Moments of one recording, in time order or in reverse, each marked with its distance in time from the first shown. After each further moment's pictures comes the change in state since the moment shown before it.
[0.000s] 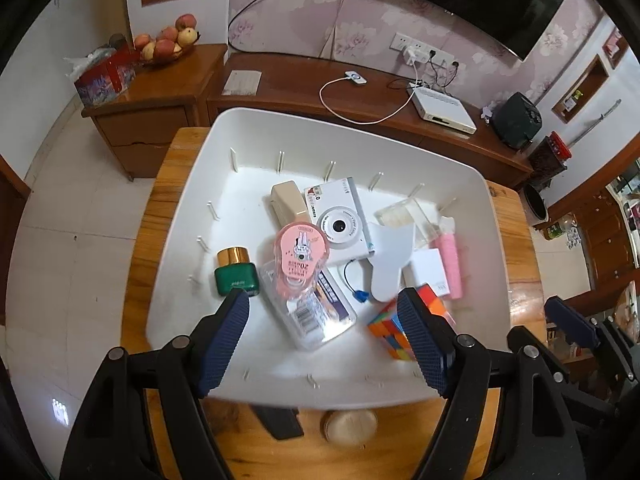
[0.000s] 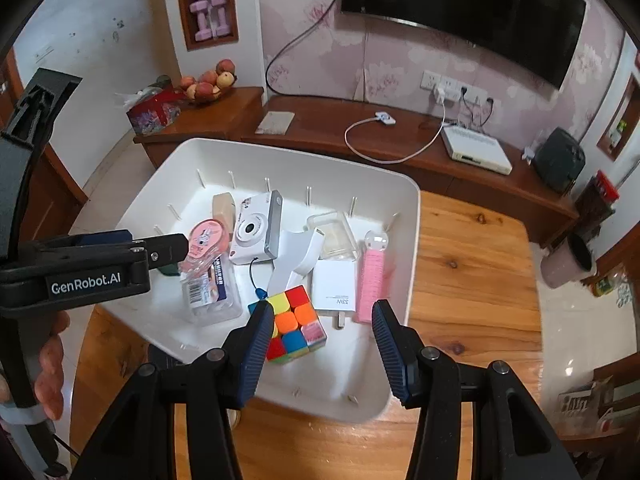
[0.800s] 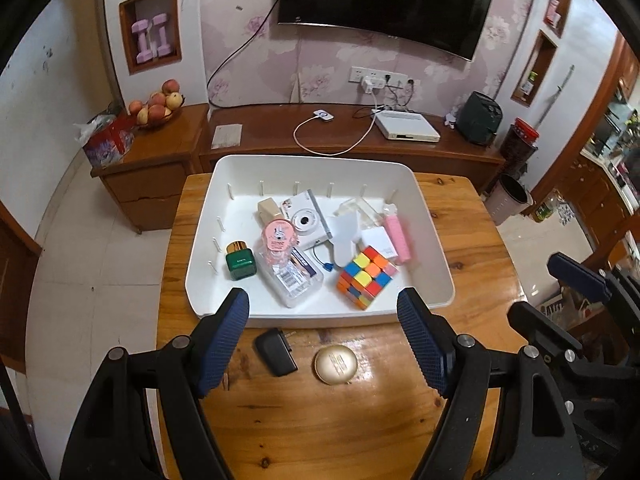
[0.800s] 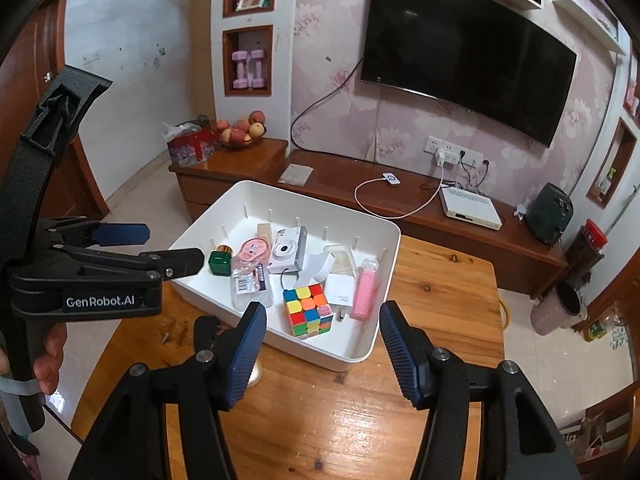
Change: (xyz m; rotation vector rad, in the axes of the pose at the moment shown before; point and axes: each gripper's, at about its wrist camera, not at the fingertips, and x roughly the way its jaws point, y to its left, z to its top) left arm -0.101 -0.040 -0.069 0.174 -0.160 0.006; right arm -0.120 0.008 -0.056 -0.089 -0.219 0.025
